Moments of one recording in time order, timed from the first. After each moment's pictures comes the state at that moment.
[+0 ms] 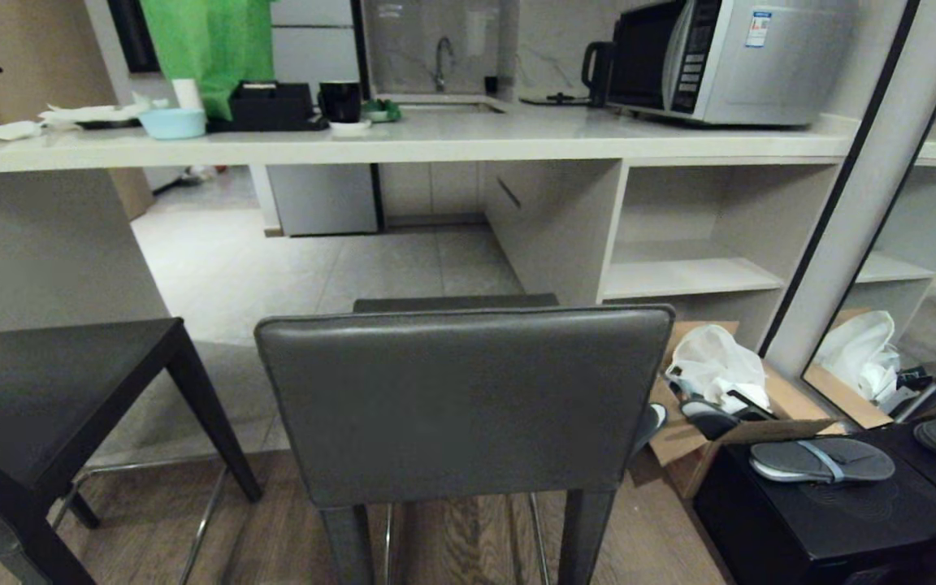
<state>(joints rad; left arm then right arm) 0.00 0.00 -0.06 0.14 0.01 -0.01 0.00 0.00 0.00 0.00 0.00 -0.01</state>
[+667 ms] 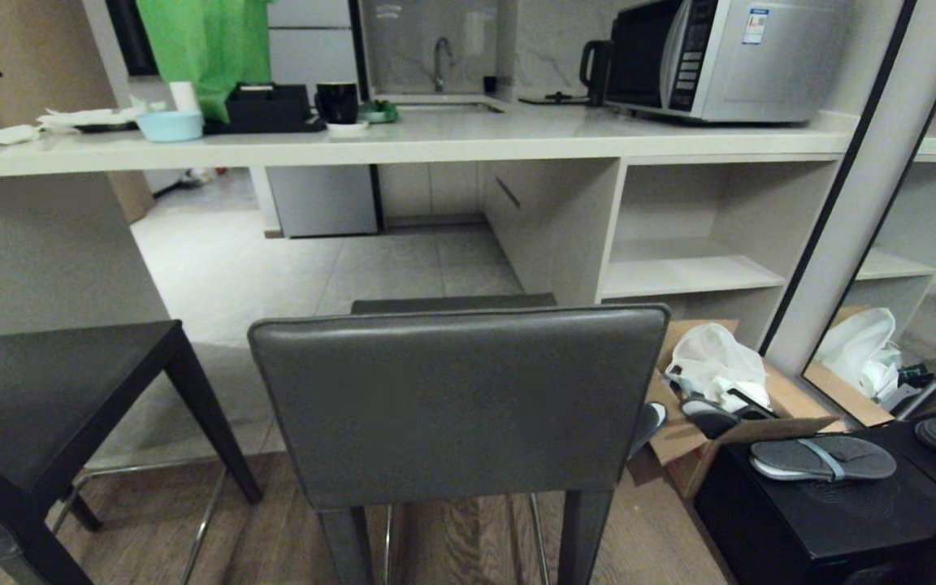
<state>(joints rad) 0.01 0.00 -0.06 0.14 0.00 0.01 0.00 0.00 0.00 0.00 0.00 -0.02</state>
